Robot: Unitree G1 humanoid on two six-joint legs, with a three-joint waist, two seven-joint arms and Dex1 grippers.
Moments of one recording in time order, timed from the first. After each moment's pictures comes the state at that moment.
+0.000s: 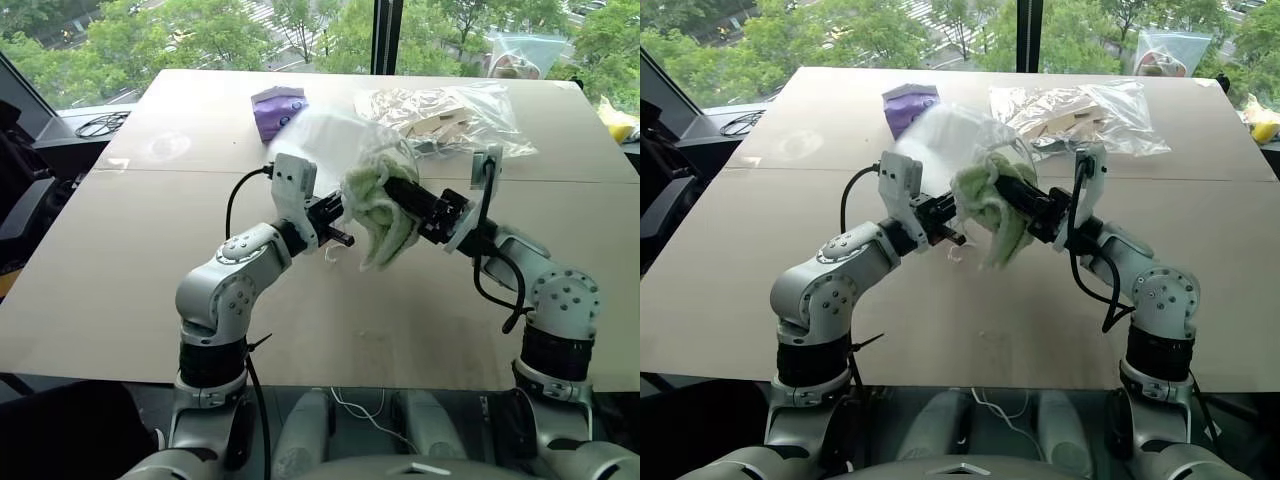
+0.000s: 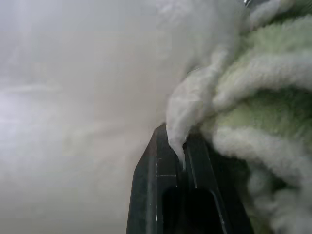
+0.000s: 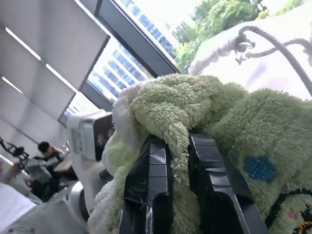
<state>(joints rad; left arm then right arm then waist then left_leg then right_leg) -0.49 0.22 0.06 -0.38 -0.55 0.93 -0.34 -0.51 -0.08 -0.28 -0.32 1.12 1.04 0.18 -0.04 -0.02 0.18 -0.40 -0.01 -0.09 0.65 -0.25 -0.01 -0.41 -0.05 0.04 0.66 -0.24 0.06</state>
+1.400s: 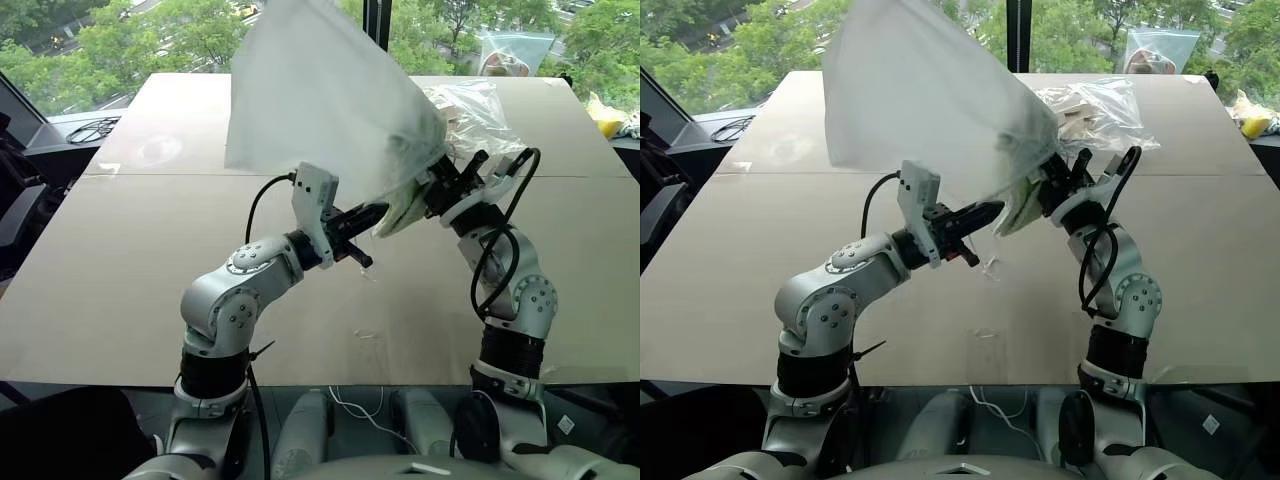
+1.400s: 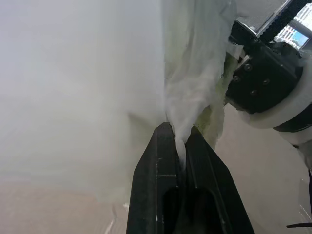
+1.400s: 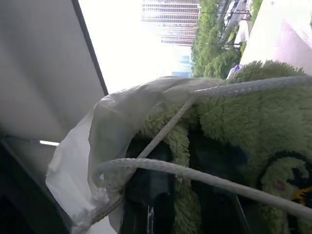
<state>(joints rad) -0.46 0.23 -0.01 -0.44 -0.66 0.93 -0.37 -0.53 0.15 -0.35 -0.16 1.67 0.59 -0.42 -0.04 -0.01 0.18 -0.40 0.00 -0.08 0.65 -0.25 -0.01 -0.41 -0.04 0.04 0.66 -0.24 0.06</state>
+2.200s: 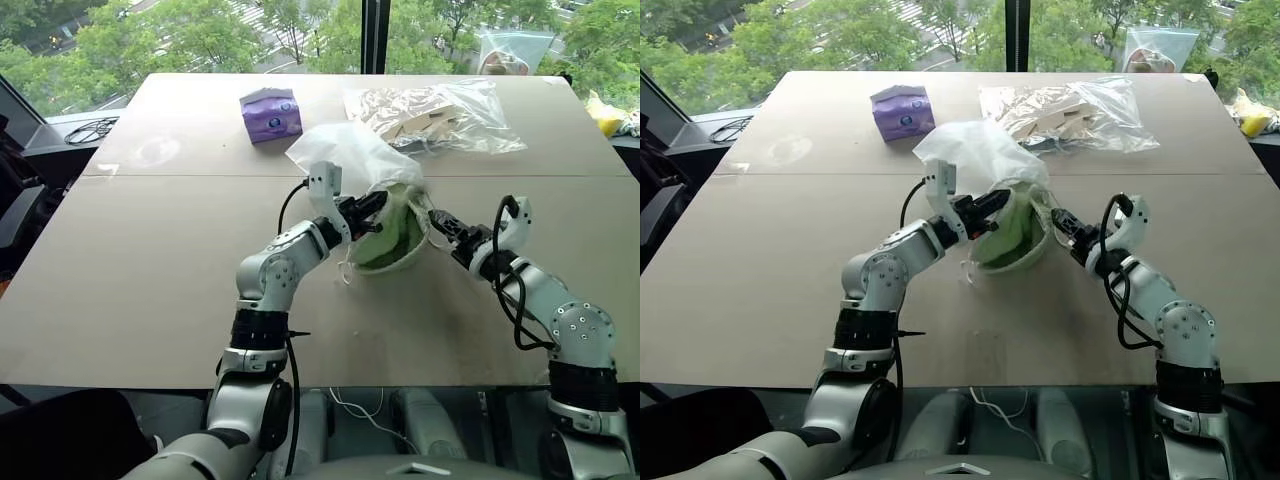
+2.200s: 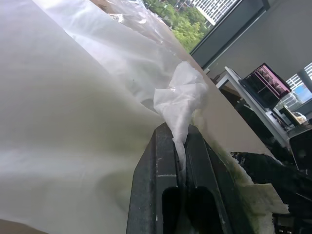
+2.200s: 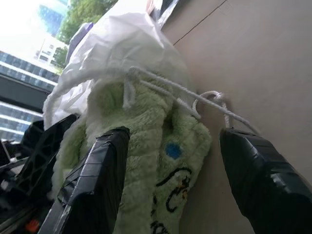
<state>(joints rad) -0.60 0.06 0.08 0.06 -0.61 0.77 -0.37 -0.29 -0.32 -0.17 -0.23 1.37 0.84 -0.23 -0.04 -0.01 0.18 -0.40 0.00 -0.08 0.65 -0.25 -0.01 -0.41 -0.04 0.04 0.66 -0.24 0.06</state>
